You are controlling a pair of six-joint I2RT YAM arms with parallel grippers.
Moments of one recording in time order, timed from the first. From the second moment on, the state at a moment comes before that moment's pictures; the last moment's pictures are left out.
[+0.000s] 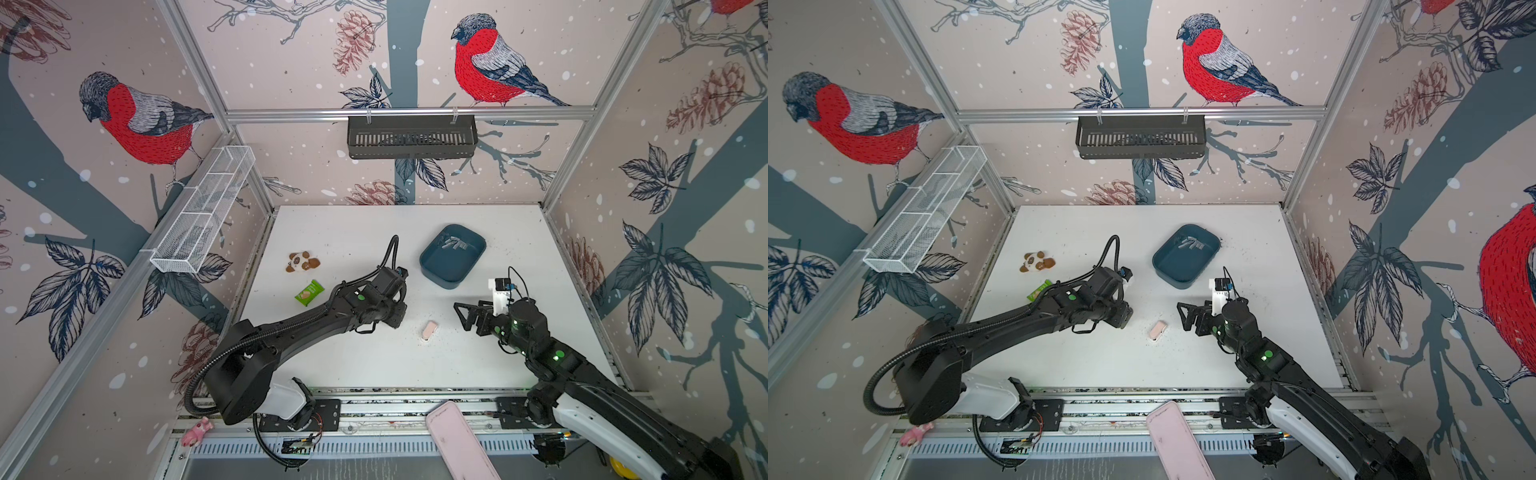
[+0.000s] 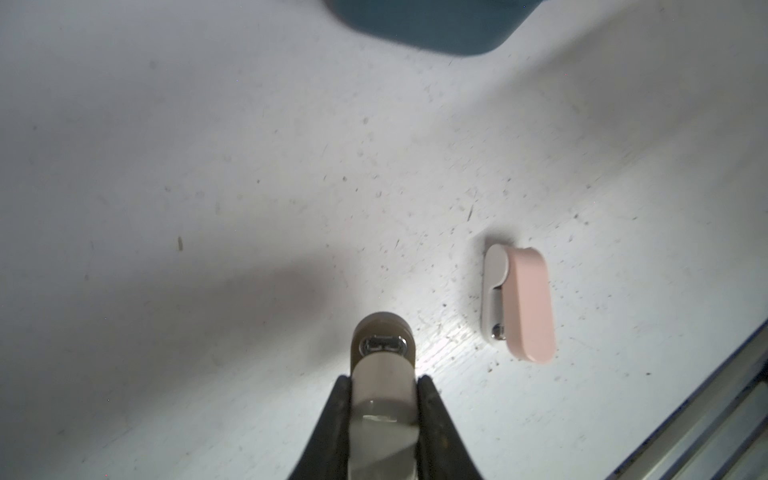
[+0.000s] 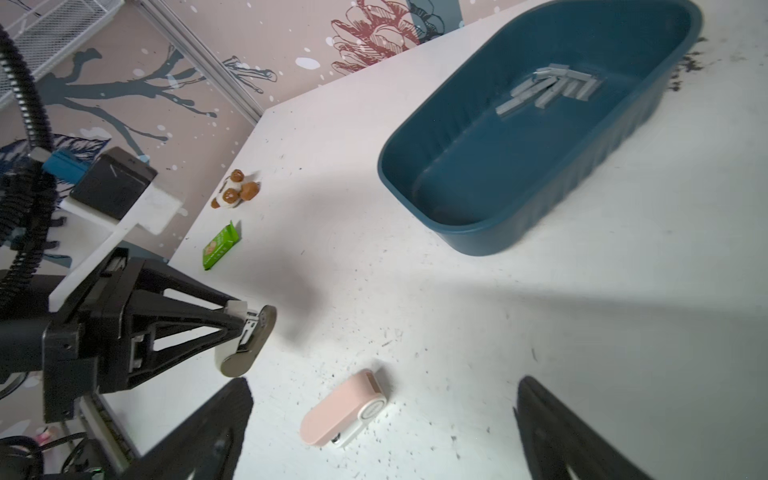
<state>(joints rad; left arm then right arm) -0.80 1.42 0.93 -0.46 0.04 -0.27 0.63 0.69 0.34 -0.06 -0.08 0.55</state>
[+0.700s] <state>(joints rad) -0.80 1.39 1.08 -0.41 0.30 -0.02 0.56 1.00 0.61 -0.04 -0.39 0.58</state>
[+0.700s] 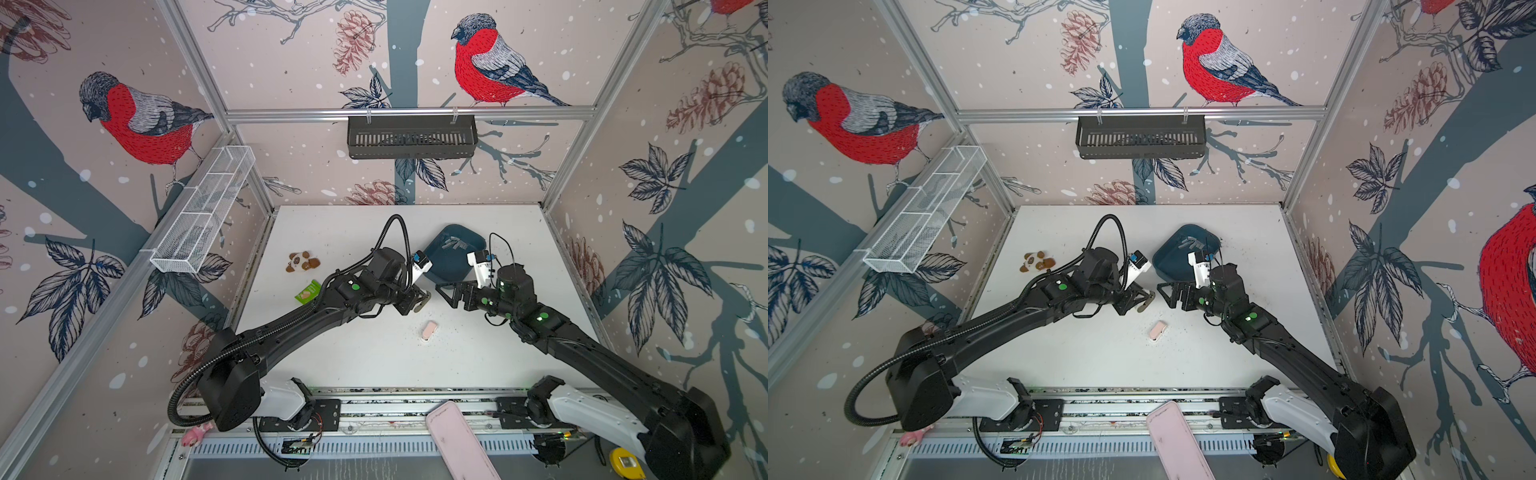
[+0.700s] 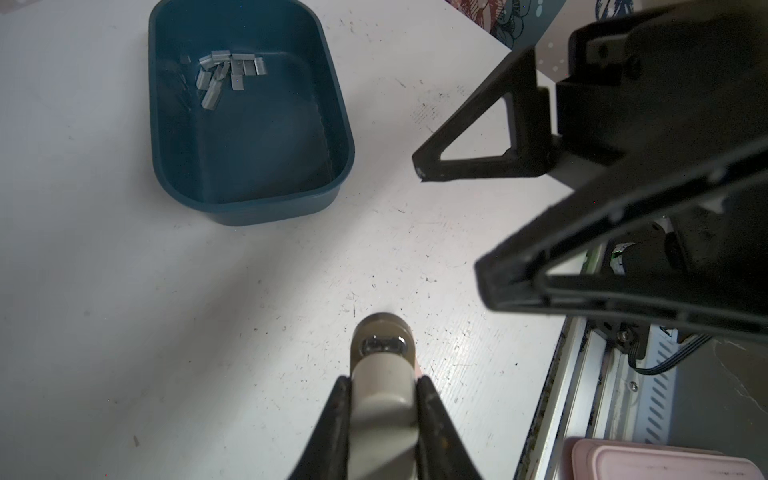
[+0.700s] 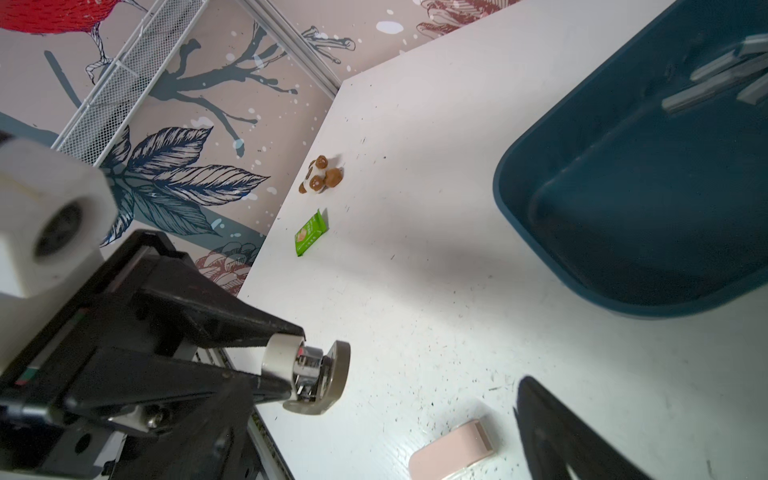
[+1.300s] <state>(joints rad) -0.80 1.36 1.07 -0.41 0.34 0.02 0.56 1.09 0.63 -0.08 -0.41 0.60</state>
